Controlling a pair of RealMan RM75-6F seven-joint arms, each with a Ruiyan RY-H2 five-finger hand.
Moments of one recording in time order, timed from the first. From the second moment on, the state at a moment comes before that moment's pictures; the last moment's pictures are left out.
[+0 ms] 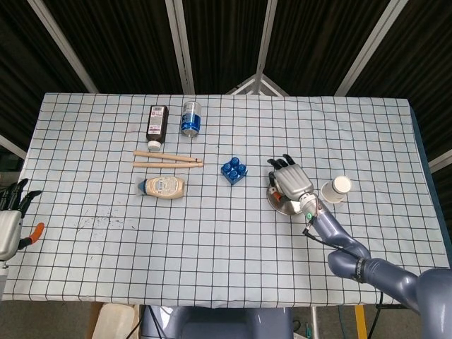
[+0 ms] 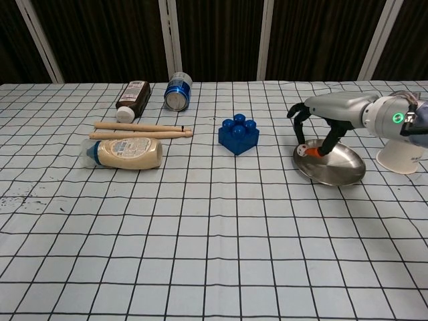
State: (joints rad) left arm -0.15 -1.18 -0.10 -1.52 1.38 1.41 0.11; right arm 0.82 -1.59 0.24 -1.08 -1.24 0.68 -0.12
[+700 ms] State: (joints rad) left arm -0.16 -1.19 -0.10 -1.52 1.37 1.40 0.15; right arm 0.77 -1.57 0.17 -1.05 -1.28 0.71 -0.02
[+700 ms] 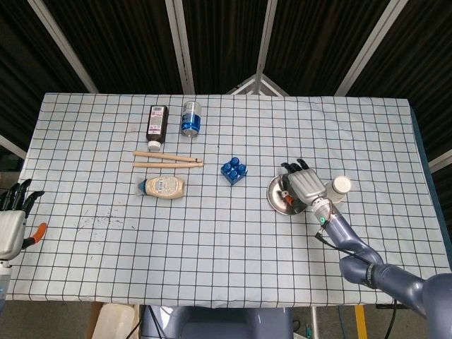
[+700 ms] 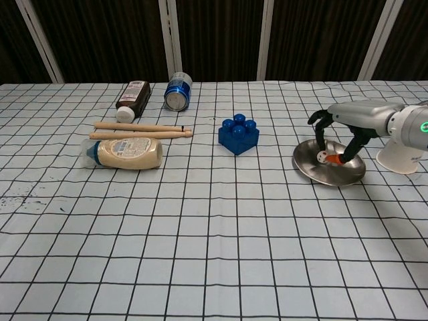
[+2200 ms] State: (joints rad) left arm -0.16 -1.20 -0.09 -1.52 1.36 1.41 0.16; right arm 0.62 -1.21 0.19 -1.39 -1.09 0.86 -0.23
